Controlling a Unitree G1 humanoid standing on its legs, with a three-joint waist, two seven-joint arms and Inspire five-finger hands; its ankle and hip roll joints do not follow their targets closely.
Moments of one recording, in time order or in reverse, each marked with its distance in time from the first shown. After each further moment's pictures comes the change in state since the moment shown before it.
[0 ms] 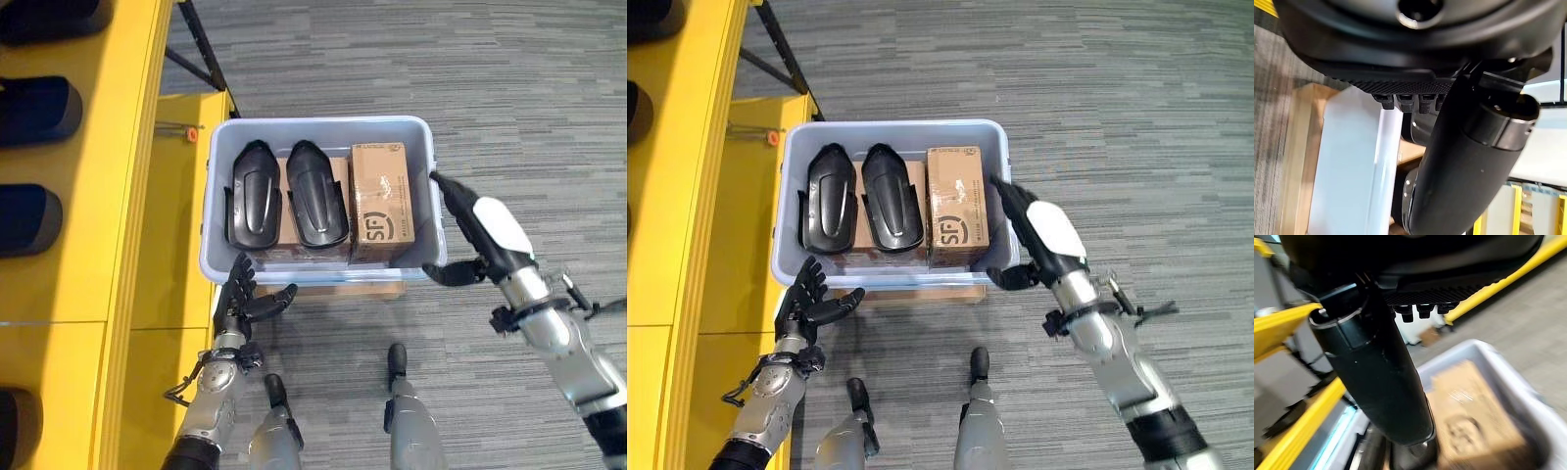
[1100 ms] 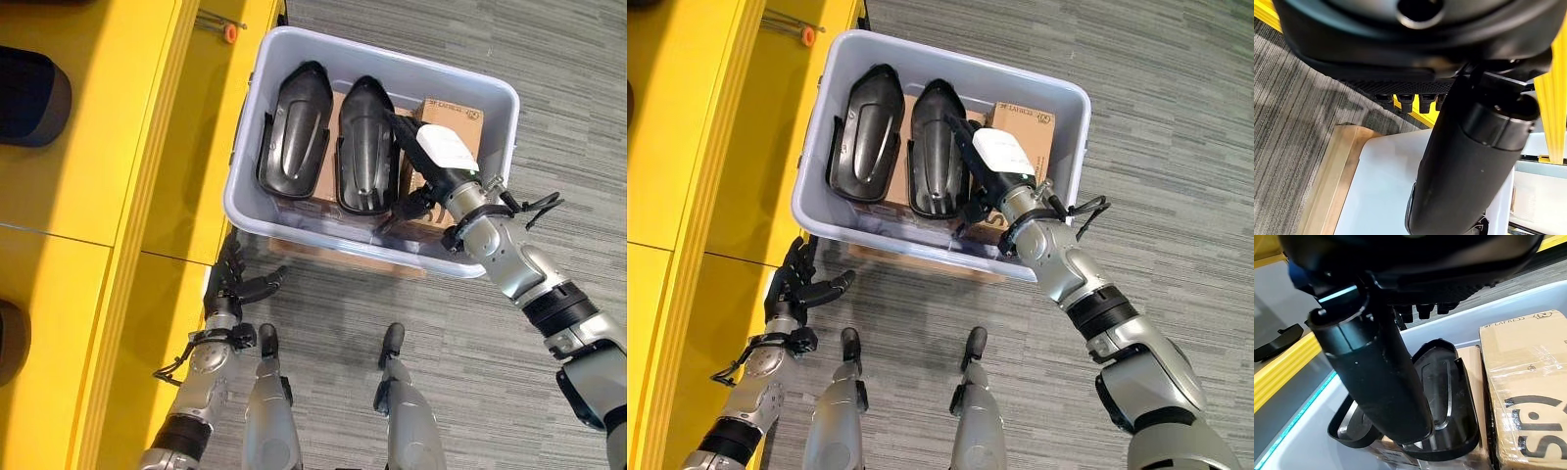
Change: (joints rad) left arm -0.095 0.070 -0.029 0.034 -0.038 -0.001 0.050; right arm -0.549 0.130 0.349 0.473 -0.007 0.120 -0.016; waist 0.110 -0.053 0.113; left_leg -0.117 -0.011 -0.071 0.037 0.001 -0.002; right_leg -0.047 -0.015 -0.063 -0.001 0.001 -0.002
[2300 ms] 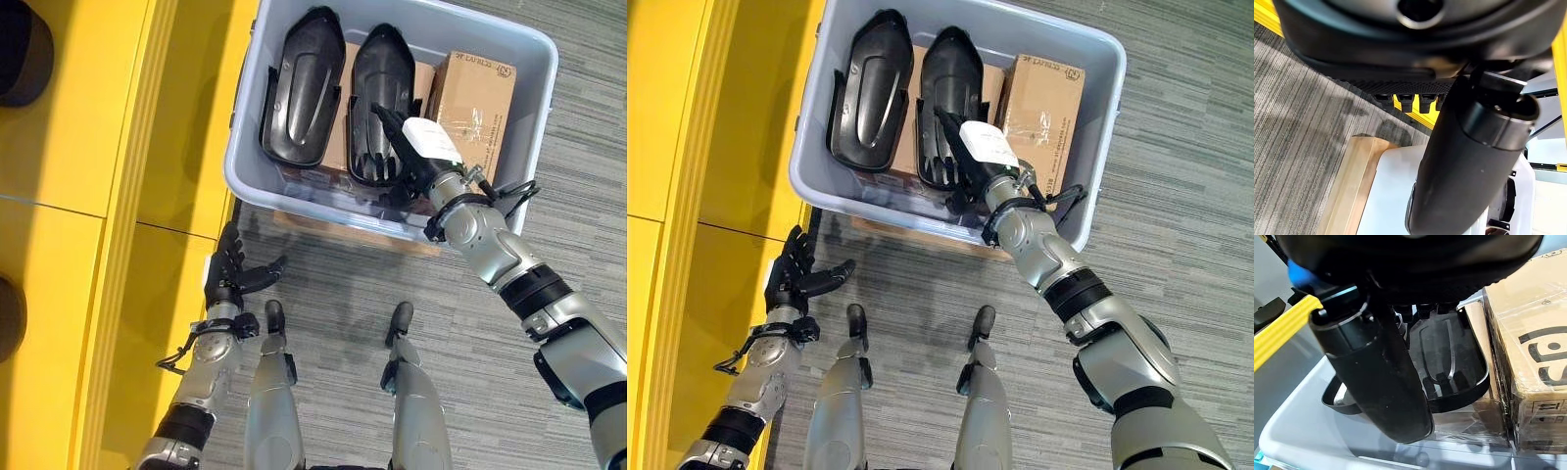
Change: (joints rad) left arm -0.042 0.000 -0.010 0.000 0.000 -0.001 0.041; right arm -0.090 0.089 0.040 0.124 0.010 0.032 -0.025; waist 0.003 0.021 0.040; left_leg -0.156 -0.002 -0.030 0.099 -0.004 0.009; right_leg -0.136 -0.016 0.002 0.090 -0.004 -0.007
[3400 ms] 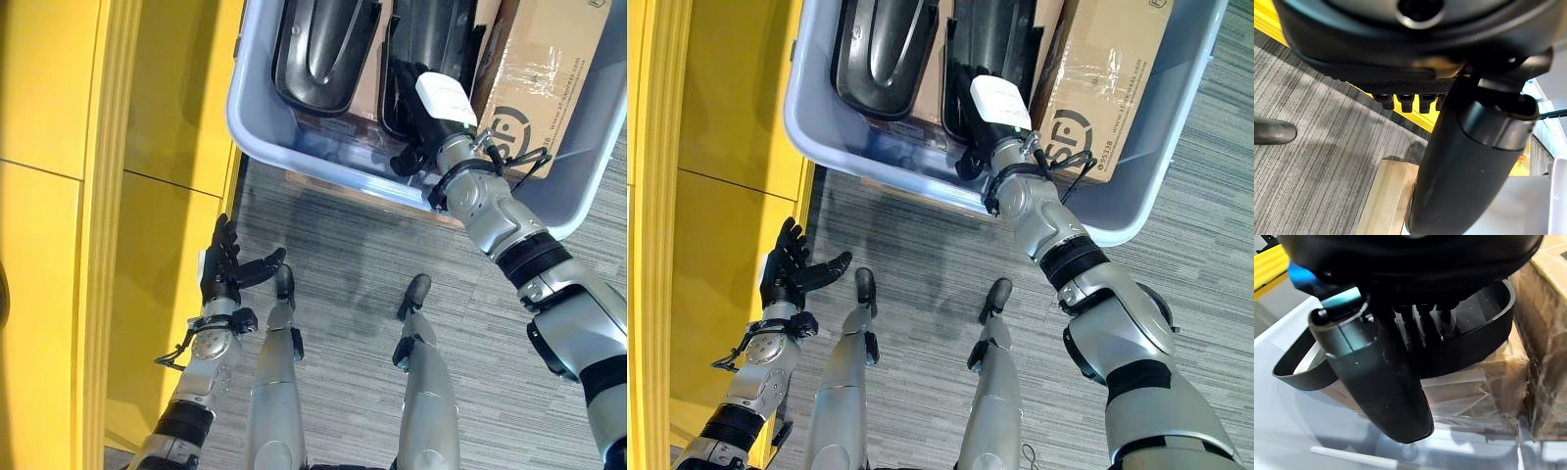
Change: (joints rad) left arm -0.007 0.007 0.000 -0.012 -0.001 -0.033 0.034; right arm -0.210 0.034 0.051 0.223 0.005 0.012 -0.094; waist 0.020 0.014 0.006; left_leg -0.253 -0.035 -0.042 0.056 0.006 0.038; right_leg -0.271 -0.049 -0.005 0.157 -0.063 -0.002
